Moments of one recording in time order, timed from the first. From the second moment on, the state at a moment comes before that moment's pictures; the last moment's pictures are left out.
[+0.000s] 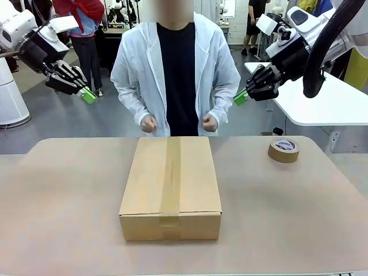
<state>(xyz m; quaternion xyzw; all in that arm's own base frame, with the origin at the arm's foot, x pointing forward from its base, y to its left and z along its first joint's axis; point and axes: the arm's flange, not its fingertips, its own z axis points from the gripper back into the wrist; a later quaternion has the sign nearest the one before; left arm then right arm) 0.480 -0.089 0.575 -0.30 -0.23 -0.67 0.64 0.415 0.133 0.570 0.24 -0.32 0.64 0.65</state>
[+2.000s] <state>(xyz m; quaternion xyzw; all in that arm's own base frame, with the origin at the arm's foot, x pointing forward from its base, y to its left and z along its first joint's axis) 0.480 -0.084 0.581 -0.33 -0.25 -0.65 0.63 0.418 0.135 0.558 0.25 -0.31 0.63 0.66</state>
